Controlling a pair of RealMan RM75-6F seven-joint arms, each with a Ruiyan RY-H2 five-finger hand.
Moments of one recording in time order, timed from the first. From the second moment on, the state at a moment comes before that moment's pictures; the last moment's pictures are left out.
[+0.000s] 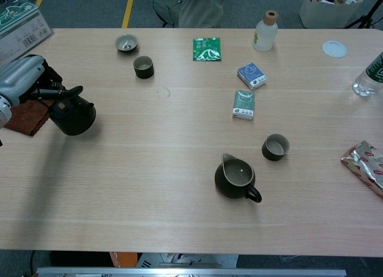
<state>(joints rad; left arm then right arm) -0.47 -1.42 -0.14 -1.61 1.04 1.15 0.27 0.10 -1.15 0.06 -1.45 -1.54 1.48 0.18</state>
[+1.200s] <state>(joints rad) -0.43 -1.38 -0.15 -1.64 1.12 1.21 0.23 0.15 -1.12 0.03 -1.51 -1.63 1.43 0.11</state>
